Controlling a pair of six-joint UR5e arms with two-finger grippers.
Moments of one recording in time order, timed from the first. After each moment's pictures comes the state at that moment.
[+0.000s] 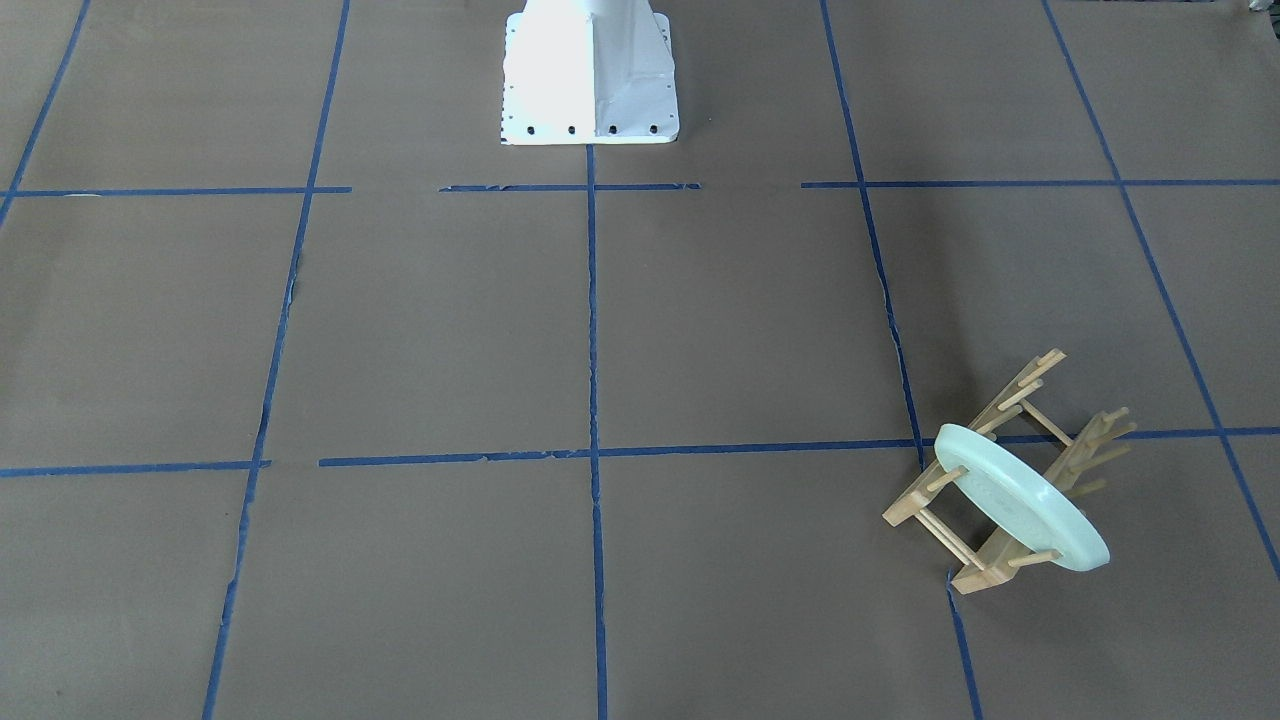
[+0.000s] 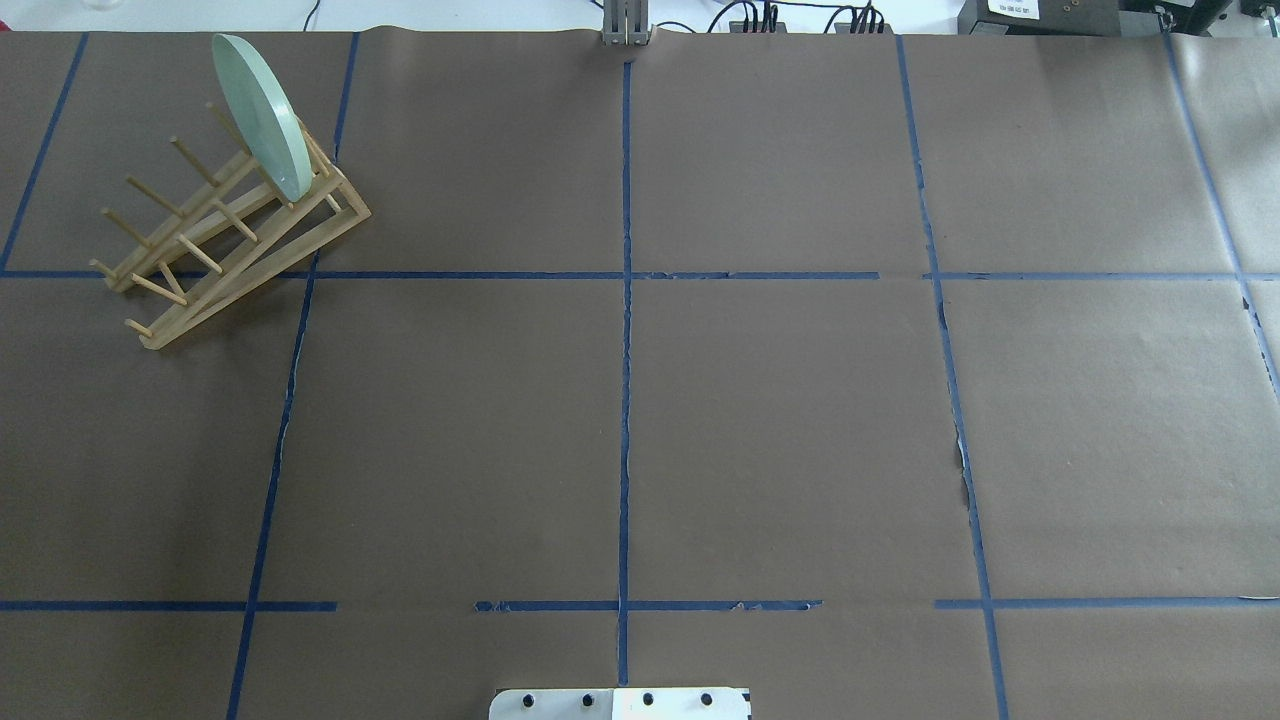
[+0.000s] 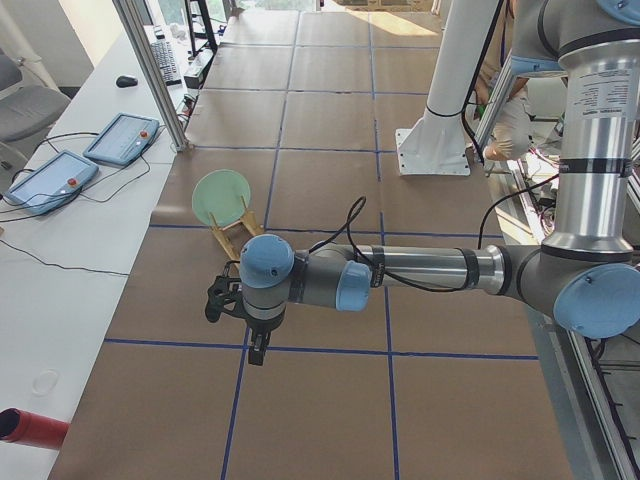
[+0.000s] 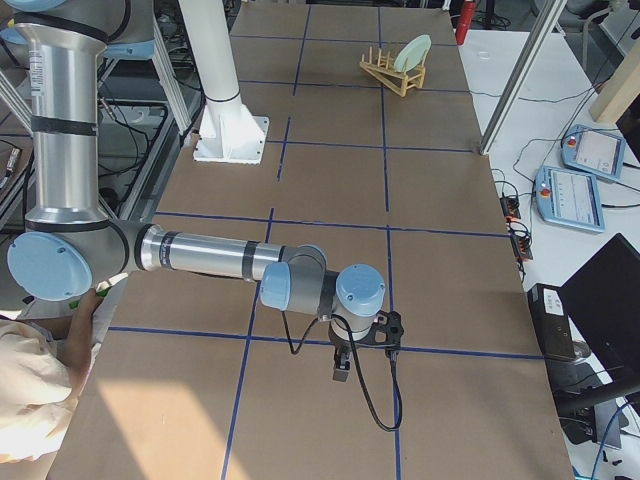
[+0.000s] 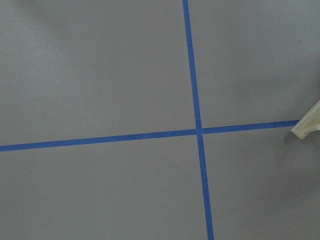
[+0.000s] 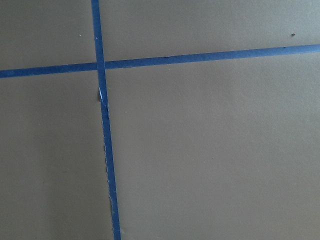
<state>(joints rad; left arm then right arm) -1.65 -1.55 -1.61 -1.70 -2.35 0.04 1.62 -1.63 1.56 -1.62 2.32 -0.02</state>
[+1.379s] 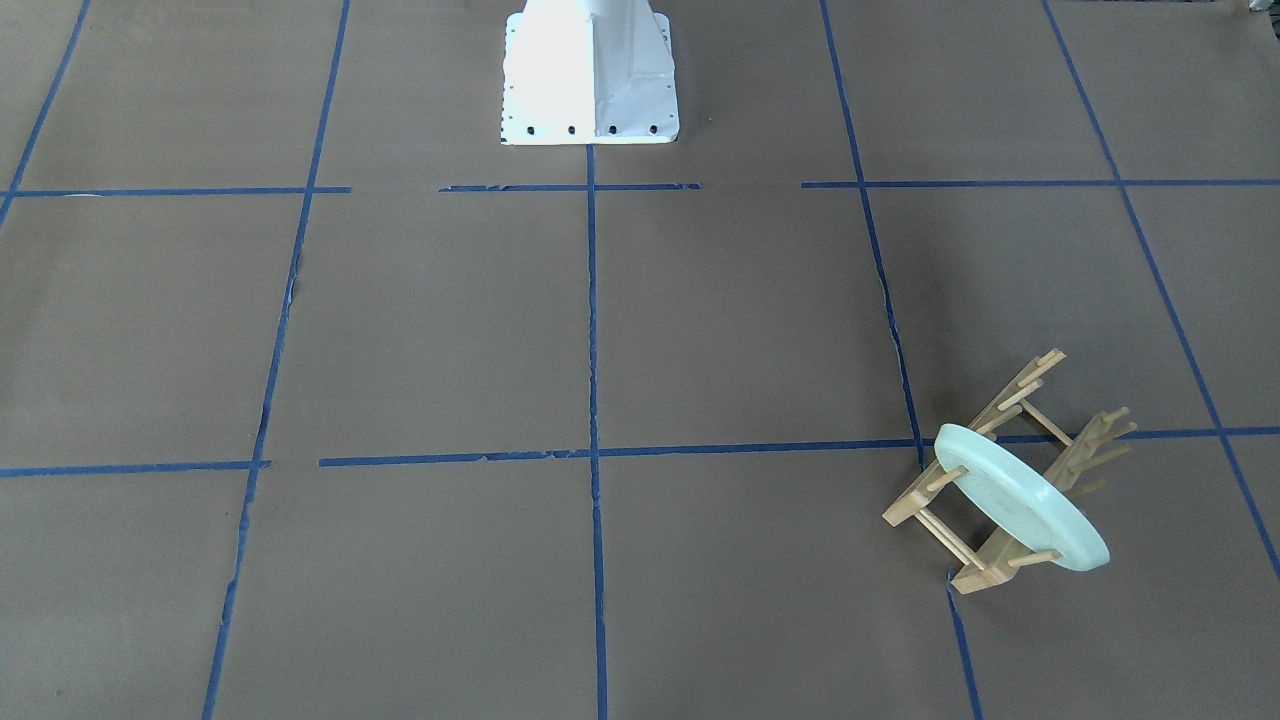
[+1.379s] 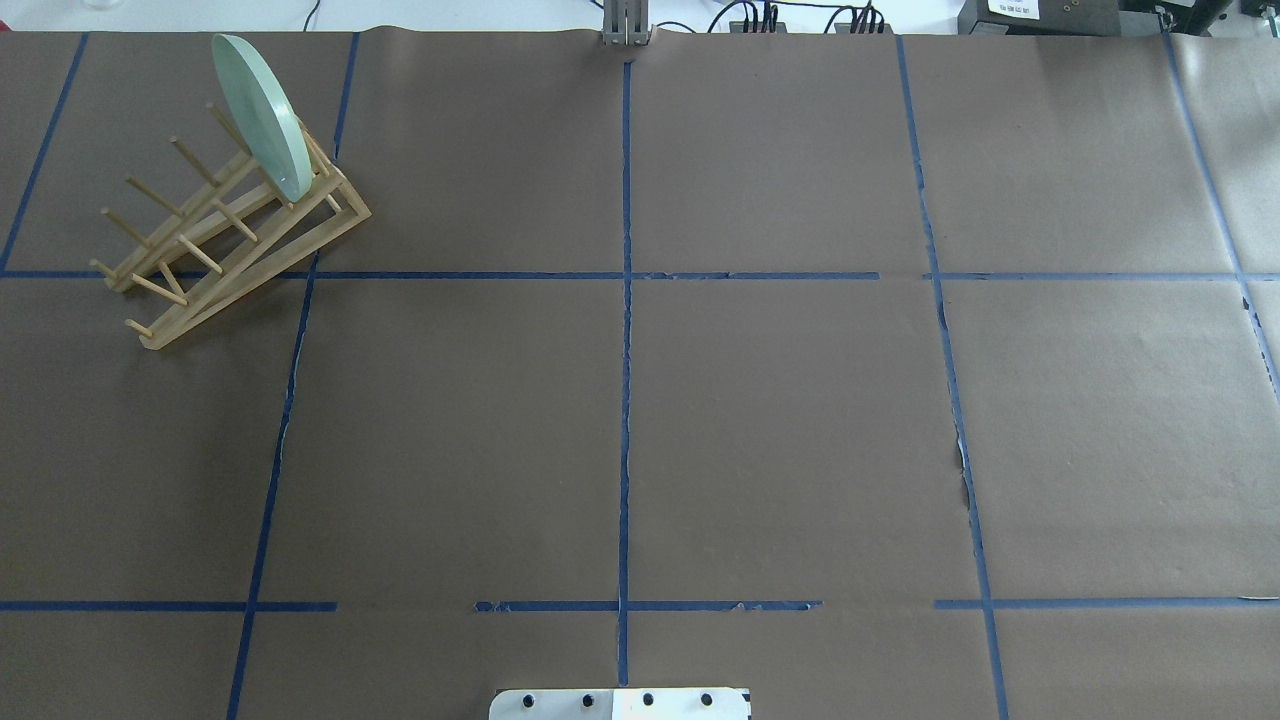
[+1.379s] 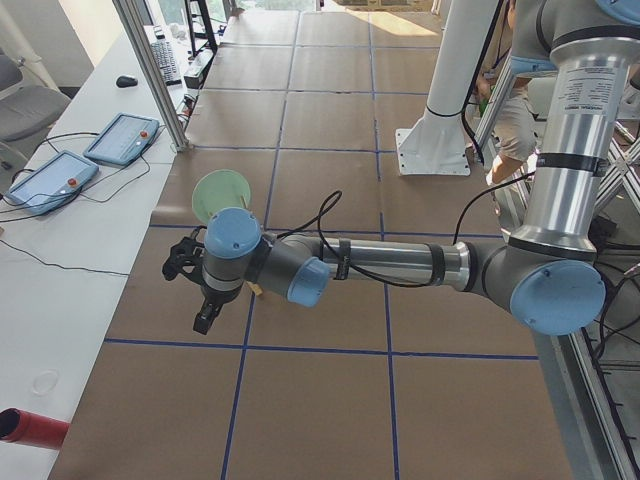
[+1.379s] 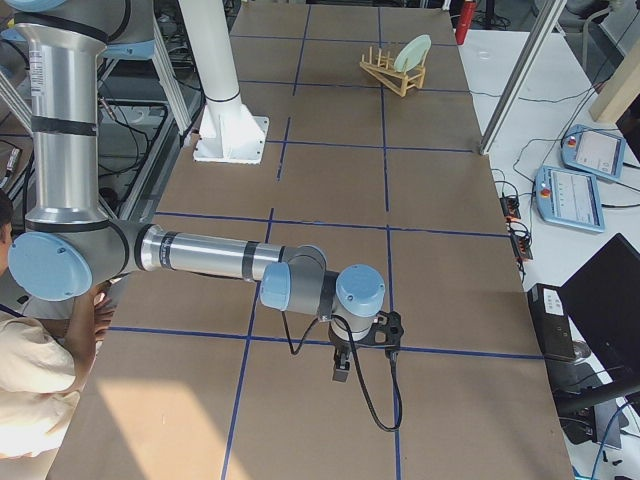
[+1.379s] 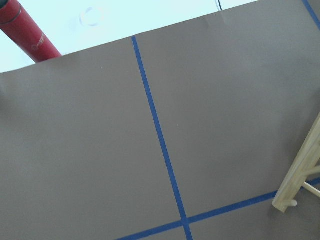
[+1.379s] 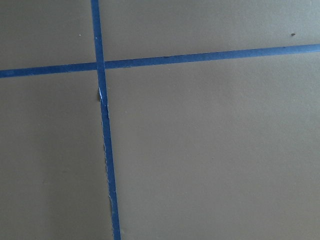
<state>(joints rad) -1.62 -1.77 -1.46 -2.04 -2.39 -0.18 1.62 -1.63 1.56 -1.62 2.32 -0.02</state>
